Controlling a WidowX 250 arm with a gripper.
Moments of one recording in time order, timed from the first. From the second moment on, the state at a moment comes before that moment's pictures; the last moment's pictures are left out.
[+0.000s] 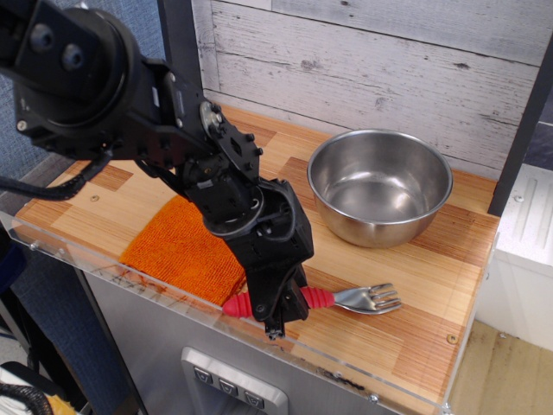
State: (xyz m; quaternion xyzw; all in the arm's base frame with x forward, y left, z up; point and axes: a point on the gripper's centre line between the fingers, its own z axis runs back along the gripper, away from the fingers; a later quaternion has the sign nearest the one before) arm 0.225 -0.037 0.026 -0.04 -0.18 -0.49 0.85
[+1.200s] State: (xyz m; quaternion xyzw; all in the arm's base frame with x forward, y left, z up) arm 0.249 -0.037 0.121 -0.03 -0.27 -0.57 0.78
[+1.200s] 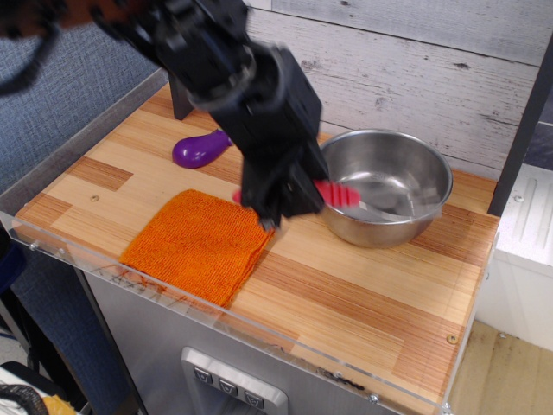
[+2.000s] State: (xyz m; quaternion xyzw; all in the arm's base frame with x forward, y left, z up) arm 0.302 0.078 0.158 0.06 -0.27 -0.48 0.83
